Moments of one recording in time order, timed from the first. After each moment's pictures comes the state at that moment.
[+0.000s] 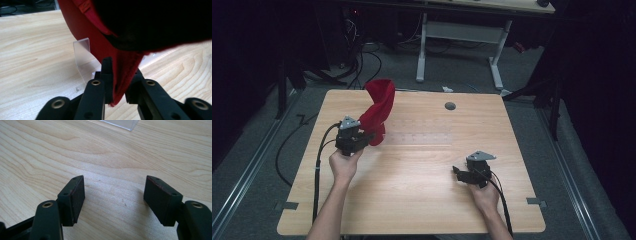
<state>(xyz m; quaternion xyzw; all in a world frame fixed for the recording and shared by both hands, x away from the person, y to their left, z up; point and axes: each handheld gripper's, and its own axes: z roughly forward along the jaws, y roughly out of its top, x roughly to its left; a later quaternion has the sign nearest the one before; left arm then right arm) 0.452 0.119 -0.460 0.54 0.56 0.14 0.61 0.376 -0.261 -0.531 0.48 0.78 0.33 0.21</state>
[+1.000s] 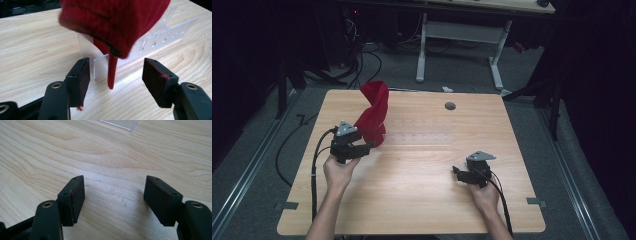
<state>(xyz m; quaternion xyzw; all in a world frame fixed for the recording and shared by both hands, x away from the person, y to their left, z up) 0.425 0.125 -0.449 0.54 0.56 0.17 0.60 0.376 -0.260 -0.531 0.48 0.78 0.33 0.21</state>
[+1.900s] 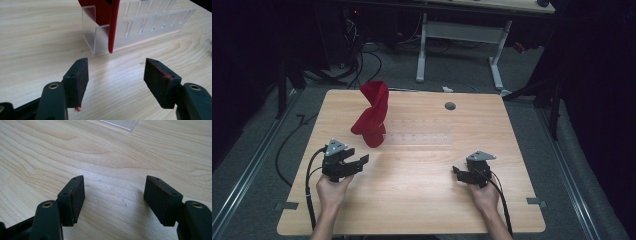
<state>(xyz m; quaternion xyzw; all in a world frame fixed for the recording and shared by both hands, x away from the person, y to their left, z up) 0.385 0.145 -0.480 0.52 0.59 0.15 0.60 0.376 -0.260 -0.531 0.48 0.78 0.33 0.21</state>
